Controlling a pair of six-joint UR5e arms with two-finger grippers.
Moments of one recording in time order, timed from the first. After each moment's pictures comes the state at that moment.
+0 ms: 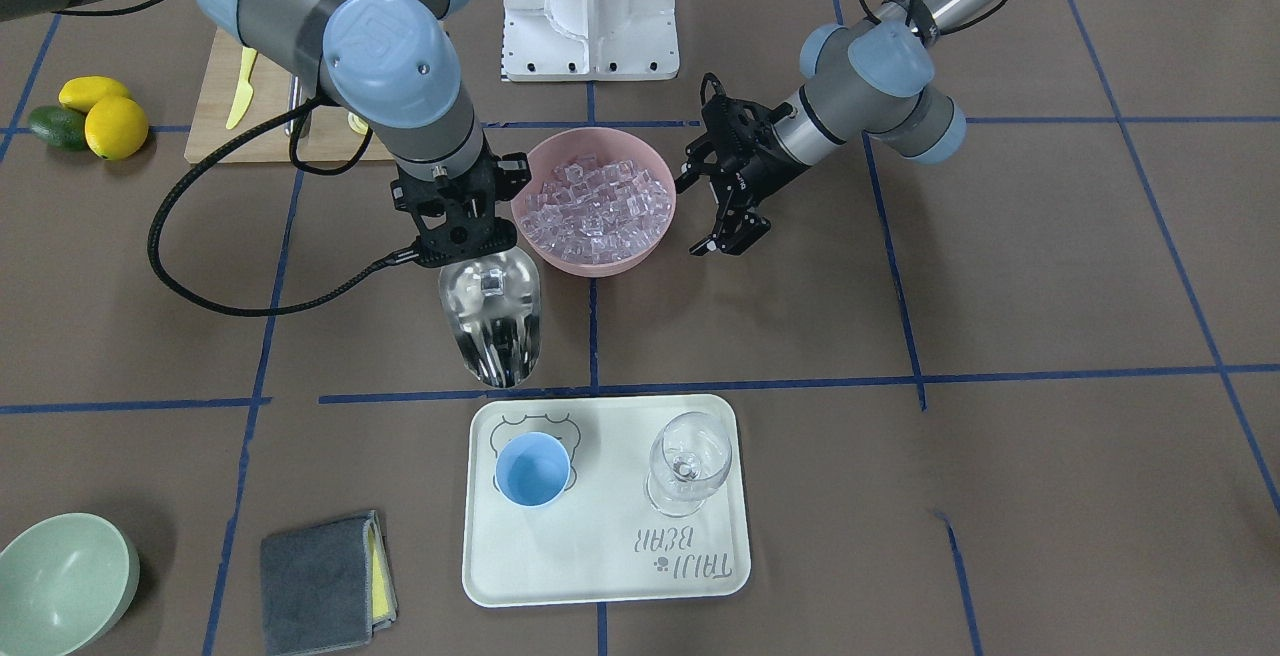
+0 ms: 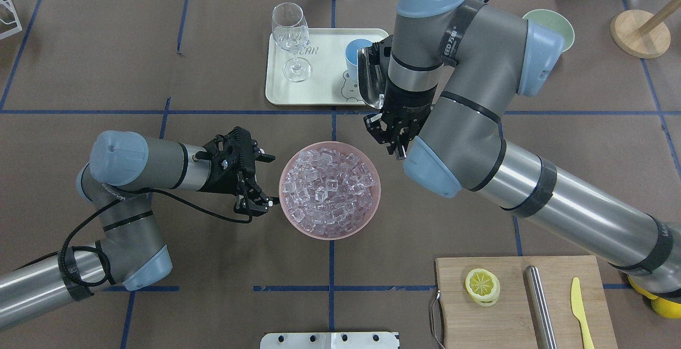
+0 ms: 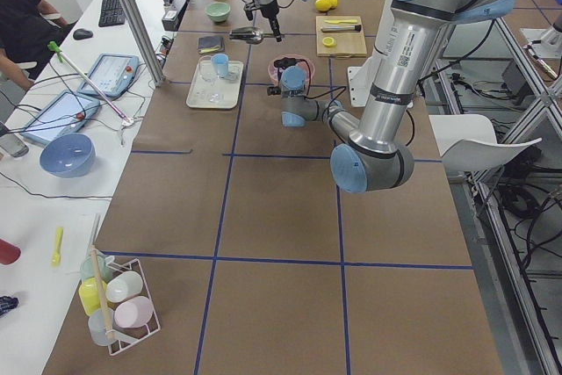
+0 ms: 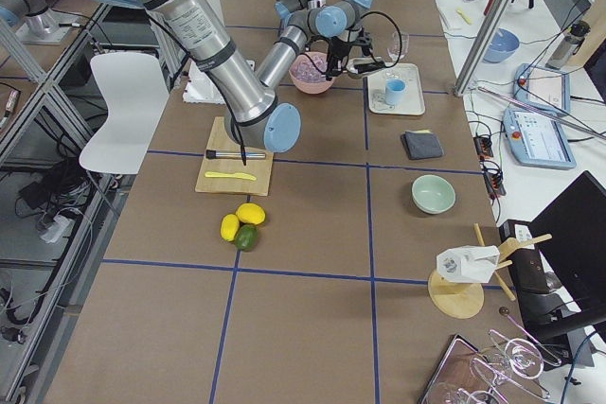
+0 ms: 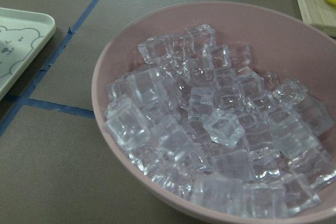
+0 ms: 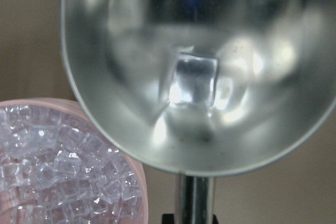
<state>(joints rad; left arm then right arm) -0.53 -1.97 -1.53 -2.69 -1.95 -0.11 0.72 -0.78 1.64 -1.96 2.26 0.73</state>
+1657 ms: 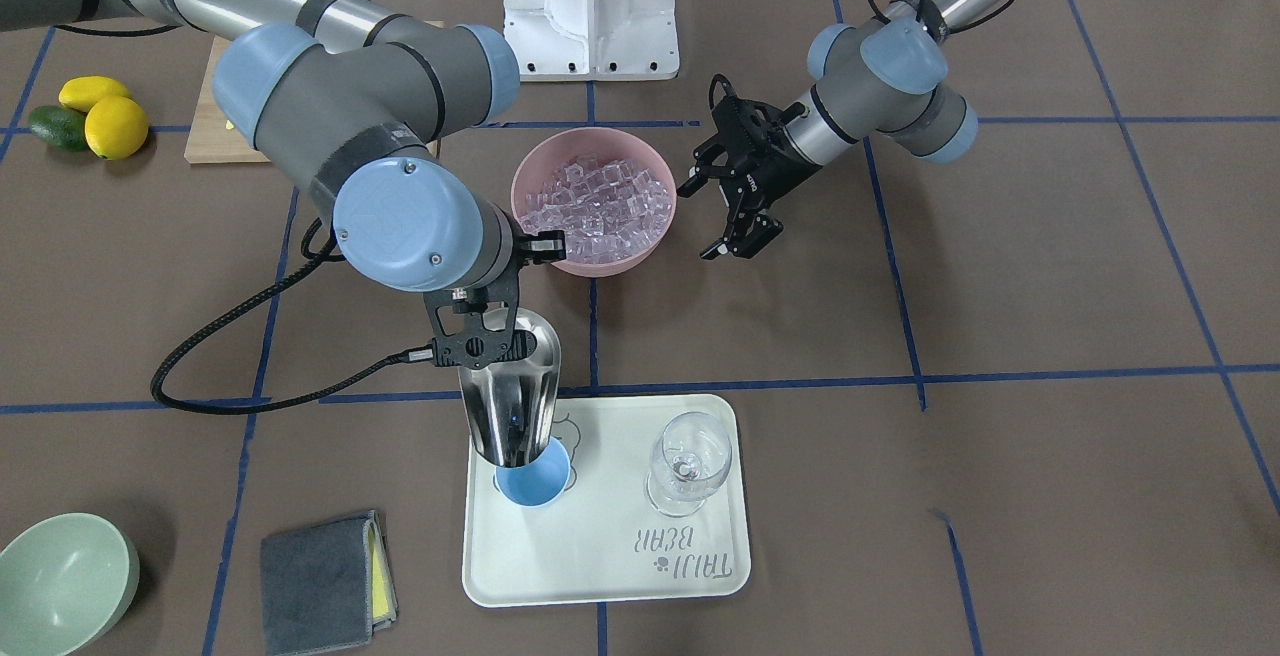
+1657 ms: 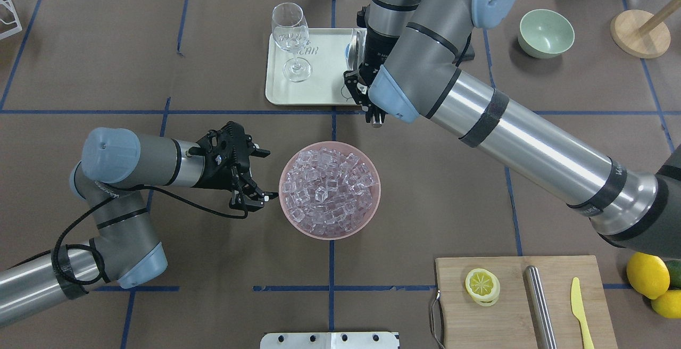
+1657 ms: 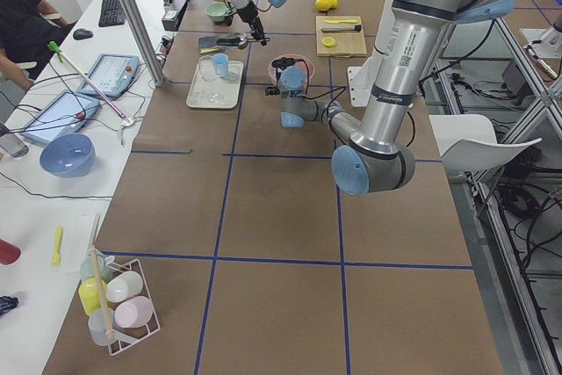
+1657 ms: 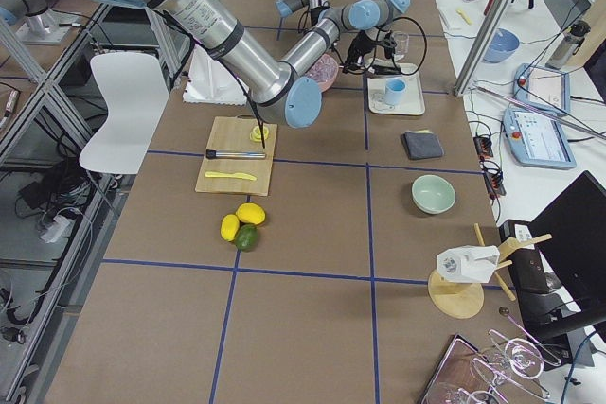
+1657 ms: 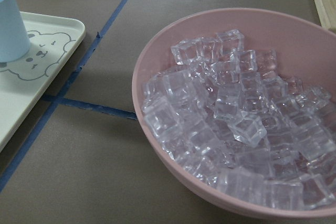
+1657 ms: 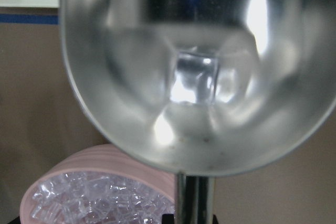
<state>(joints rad) -0.54 -1.96 -1.55 -2.69 -1.94 -0.12 0.81 -0.61 1.35 -2.02 2.48 0.70</state>
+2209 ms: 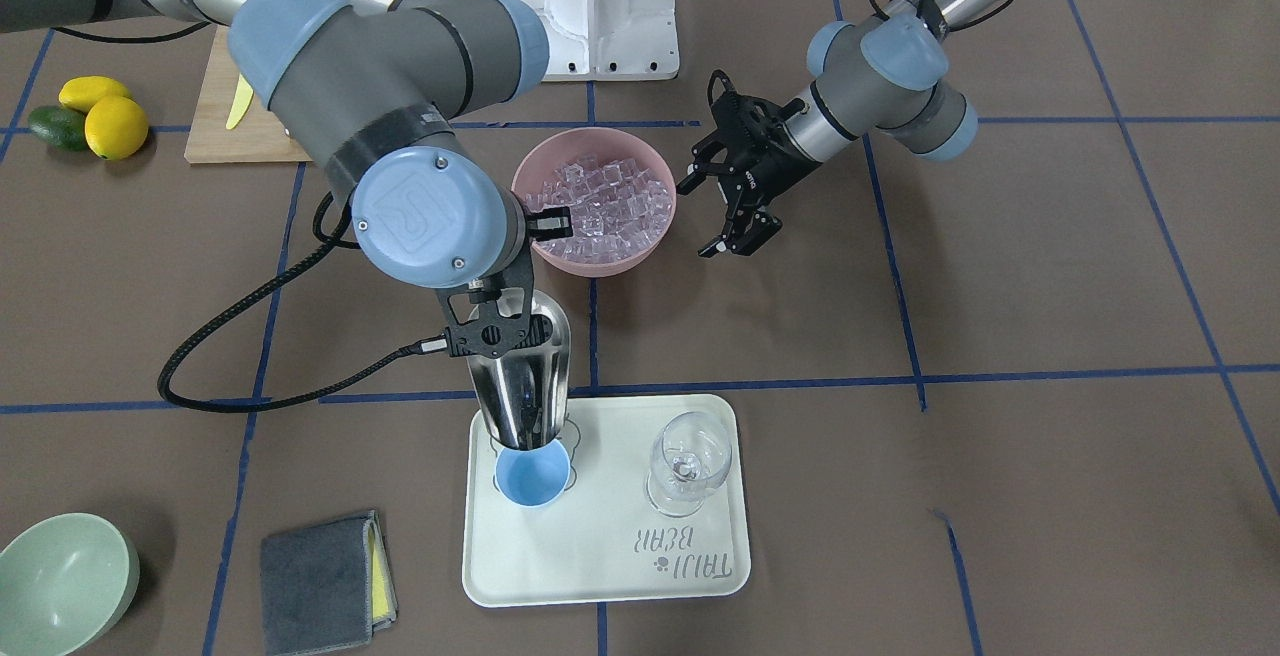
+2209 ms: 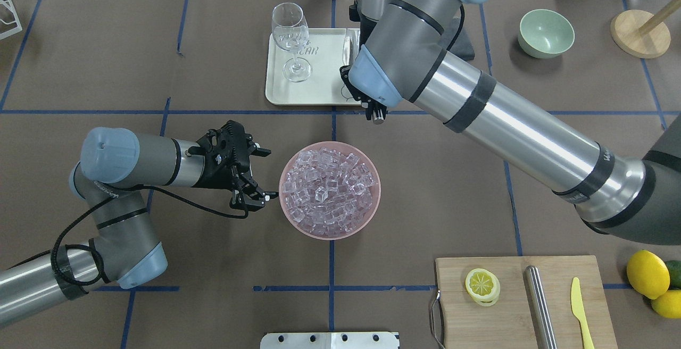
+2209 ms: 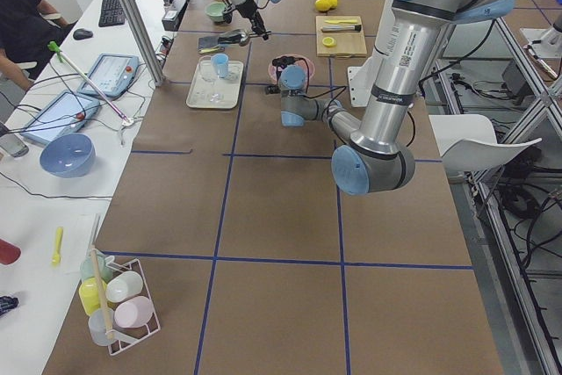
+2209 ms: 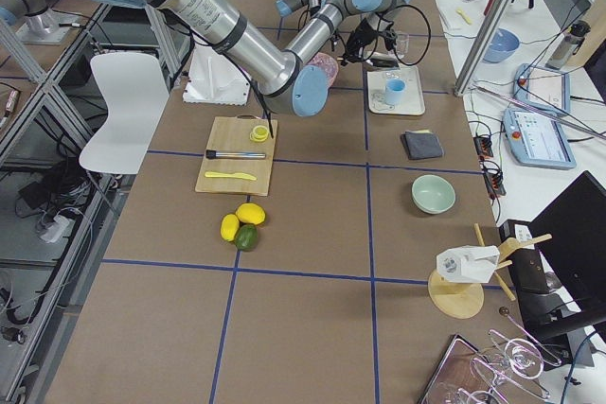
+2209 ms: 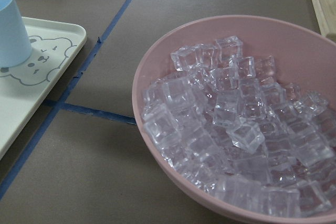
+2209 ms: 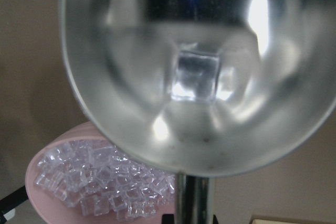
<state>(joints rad) -0.54 -1.96 -1.56 -2.69 -1.94 -0.13 0.82 -0.50 1.30 -2.28 2.46 0.47</state>
